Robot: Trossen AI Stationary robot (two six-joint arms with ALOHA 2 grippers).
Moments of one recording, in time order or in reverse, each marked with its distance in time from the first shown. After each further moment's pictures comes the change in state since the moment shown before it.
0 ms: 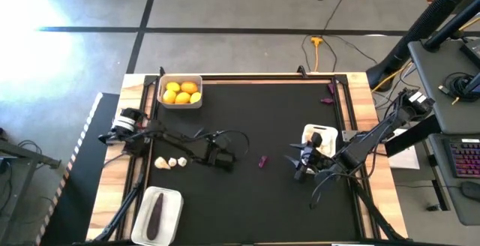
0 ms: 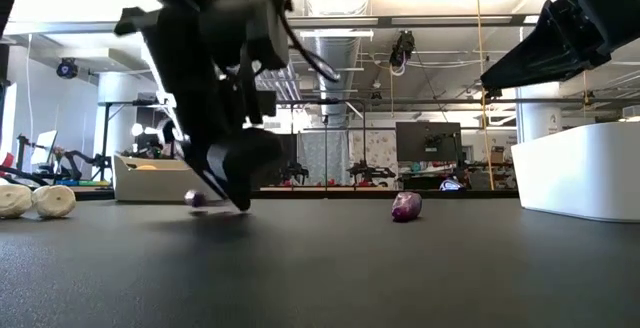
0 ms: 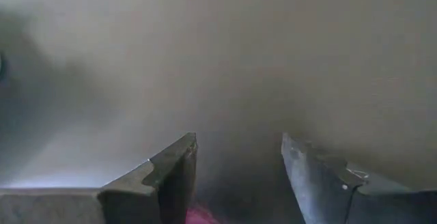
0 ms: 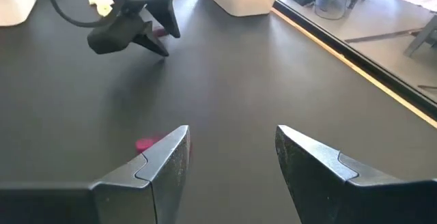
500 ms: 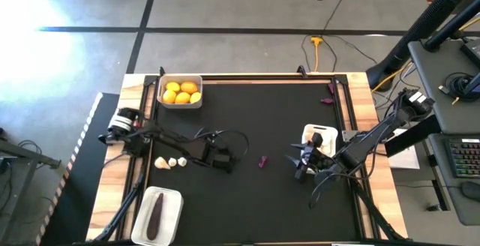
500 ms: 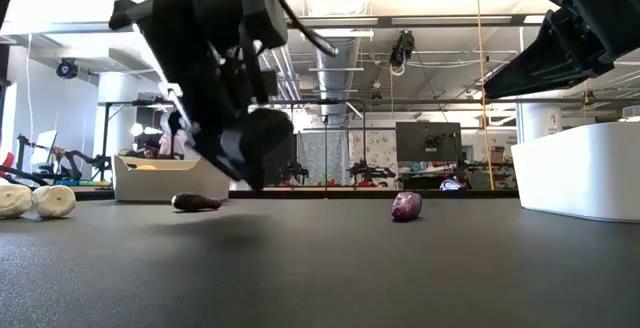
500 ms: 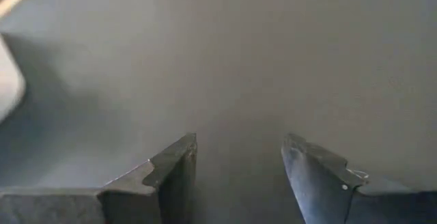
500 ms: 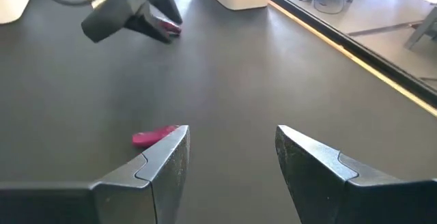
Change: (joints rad) left arm -0.010 -0.038 -0.010 0.054 -0.099 -0.025; right arm 0.000 0.000 -0.023 0.001 -0.003 0.043
